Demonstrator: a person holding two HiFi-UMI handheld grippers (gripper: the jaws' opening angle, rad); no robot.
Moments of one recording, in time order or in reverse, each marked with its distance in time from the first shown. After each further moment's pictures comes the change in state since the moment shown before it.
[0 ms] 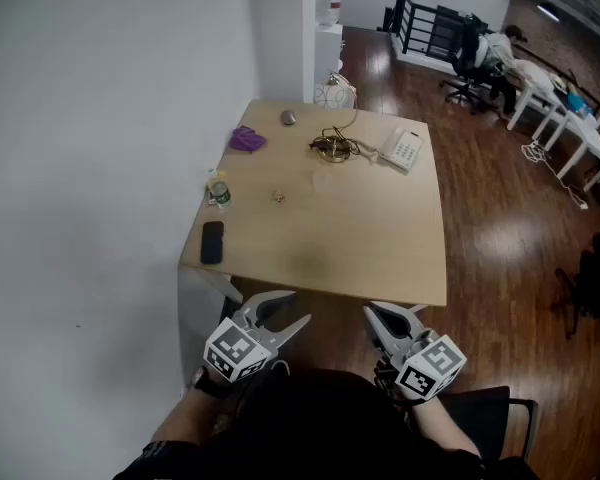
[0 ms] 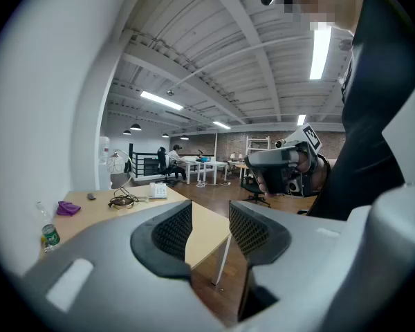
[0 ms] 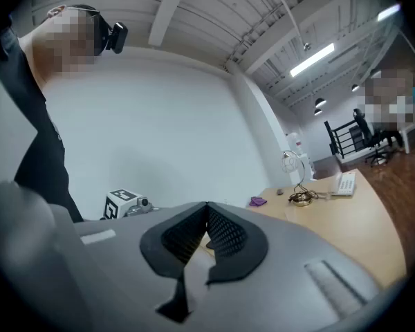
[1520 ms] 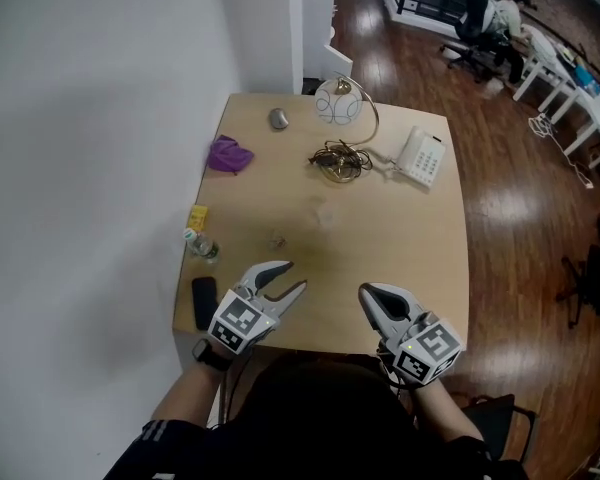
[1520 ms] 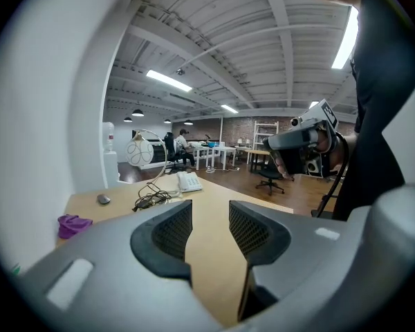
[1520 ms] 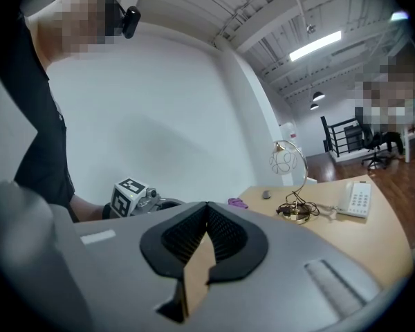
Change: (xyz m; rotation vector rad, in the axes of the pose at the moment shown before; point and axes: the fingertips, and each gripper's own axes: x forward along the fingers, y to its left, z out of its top) left arm 0.149 0.314 -0.007 0.024 0.115 0.009; right arm 0.236 -0.199 0.043 -0.033 0.109 -0.083
